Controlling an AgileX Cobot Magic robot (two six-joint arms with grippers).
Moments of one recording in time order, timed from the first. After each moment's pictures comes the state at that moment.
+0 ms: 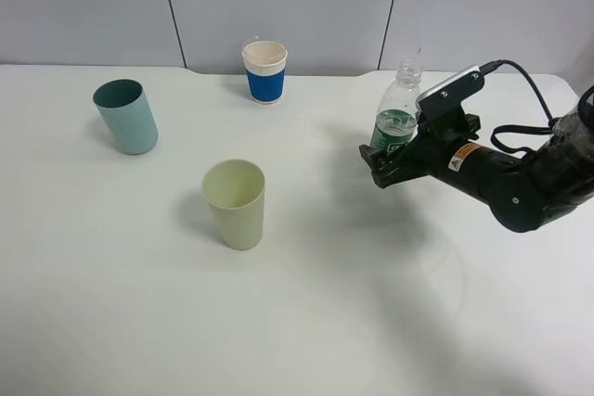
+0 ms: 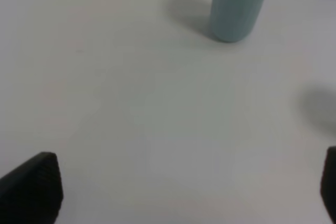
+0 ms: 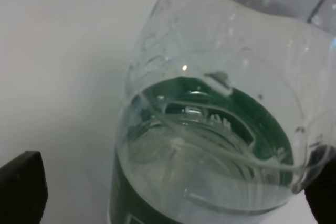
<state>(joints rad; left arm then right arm) -0.02 0.00 -0.51 0.06 1.06 -0.12 0.30 1.99 -0.55 -0.08 -1.00 -0.27</state>
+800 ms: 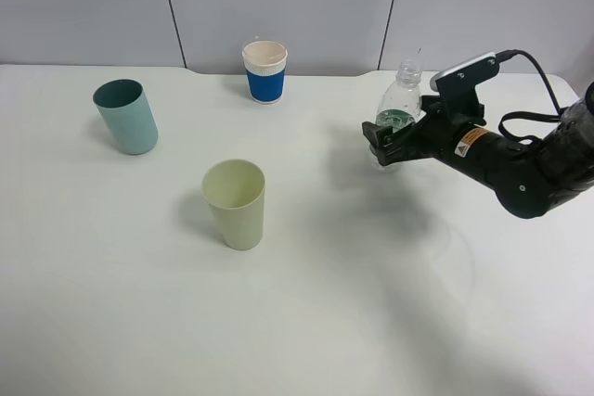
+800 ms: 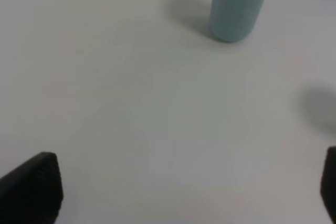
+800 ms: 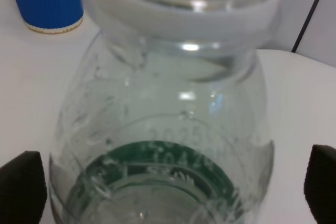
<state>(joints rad) -0.02 0.00 -0.51 0.06 1.06 -0.12 0.23 2.00 -0.60 -0.19 -1.04 -0.13</state>
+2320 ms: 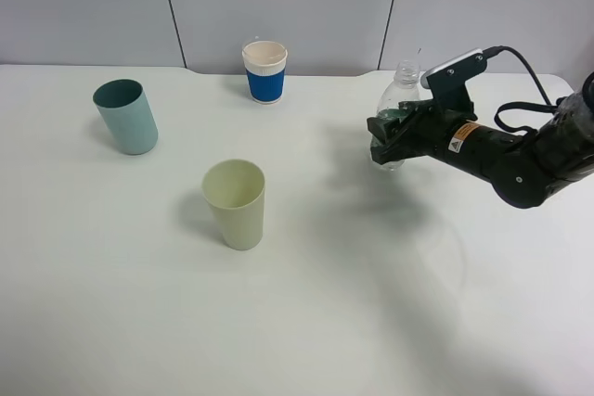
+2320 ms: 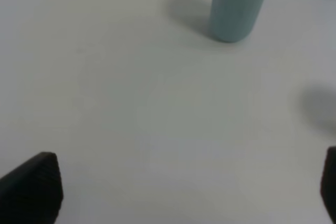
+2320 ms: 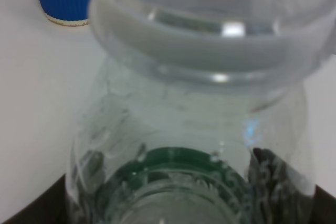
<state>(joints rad) -0.02 0.00 -0.51 0.06 1.06 -0.12 0.23 2.00 -0.64 -0.27 -0.96 -0.08</state>
